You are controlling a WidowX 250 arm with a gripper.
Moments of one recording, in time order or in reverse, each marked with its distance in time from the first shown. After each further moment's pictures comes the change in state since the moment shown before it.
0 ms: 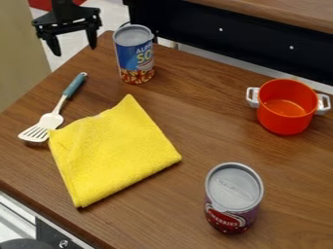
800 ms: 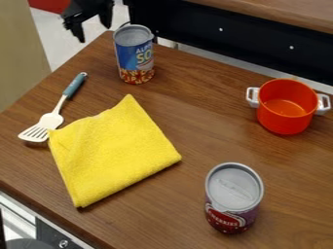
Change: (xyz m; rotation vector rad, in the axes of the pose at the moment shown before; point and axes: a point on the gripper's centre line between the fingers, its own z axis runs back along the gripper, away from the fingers) arm 0.043 -0.042 -0.020 0.016 -0.053 0.440
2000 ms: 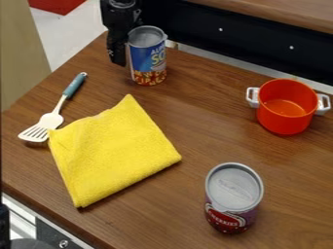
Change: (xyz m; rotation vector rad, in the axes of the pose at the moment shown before) arm -0.075 -0.023 -0.018 0.096 0.104 0.352
